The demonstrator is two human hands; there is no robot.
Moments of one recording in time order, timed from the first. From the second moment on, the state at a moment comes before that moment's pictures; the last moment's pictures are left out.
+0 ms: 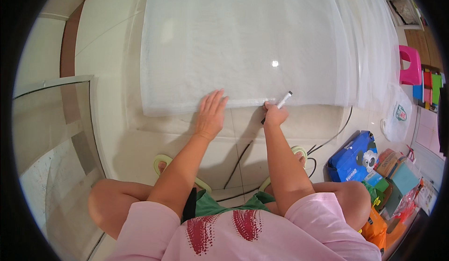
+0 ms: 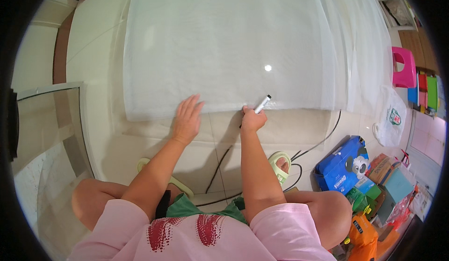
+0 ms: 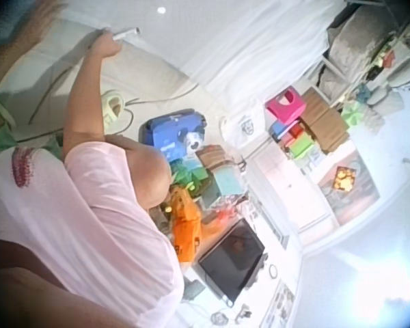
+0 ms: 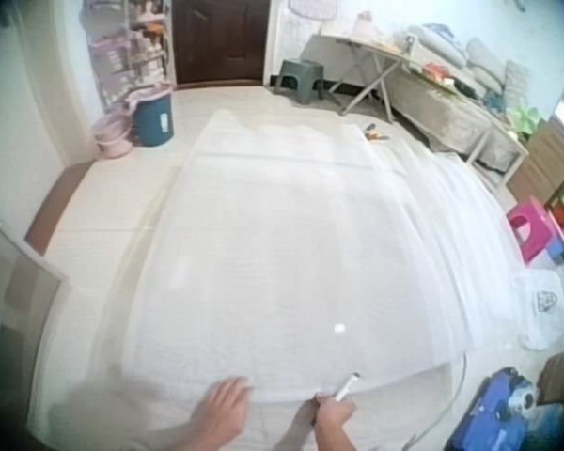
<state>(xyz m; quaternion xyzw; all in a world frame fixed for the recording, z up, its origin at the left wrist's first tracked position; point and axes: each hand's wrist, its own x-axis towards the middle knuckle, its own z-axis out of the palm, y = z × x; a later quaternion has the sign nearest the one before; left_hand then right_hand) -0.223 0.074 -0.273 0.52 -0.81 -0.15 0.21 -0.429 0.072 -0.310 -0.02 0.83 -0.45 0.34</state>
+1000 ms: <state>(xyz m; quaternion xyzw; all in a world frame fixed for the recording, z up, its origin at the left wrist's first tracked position) -0.239 0.067 -0.298 0.53 -0.80 -0.18 0.21 -0.424 0.076 -0.312 -0.06 0.82 -0.45 0.36</state>
